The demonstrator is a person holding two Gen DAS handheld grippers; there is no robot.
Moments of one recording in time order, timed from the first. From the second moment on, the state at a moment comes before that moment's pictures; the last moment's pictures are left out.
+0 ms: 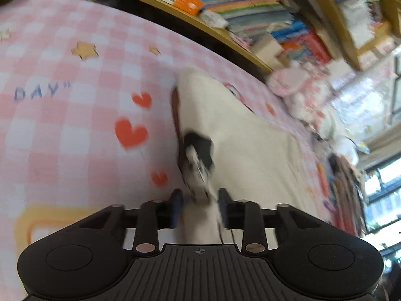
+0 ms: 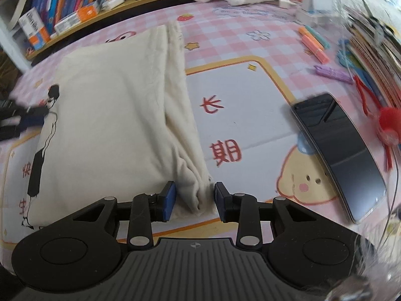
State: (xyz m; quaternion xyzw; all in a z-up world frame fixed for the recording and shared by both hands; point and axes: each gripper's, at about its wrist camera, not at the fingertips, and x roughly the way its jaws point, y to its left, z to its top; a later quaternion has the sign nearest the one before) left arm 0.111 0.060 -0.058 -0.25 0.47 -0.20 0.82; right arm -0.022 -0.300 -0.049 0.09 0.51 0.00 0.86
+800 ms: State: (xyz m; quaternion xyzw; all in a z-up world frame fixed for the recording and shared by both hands) left arm -0.017 0.025 -0.031 -0.25 0.47 -0.13 0.84; right arm -0.036 -0.334 -0.048 0.16 0.51 0.11 0.84
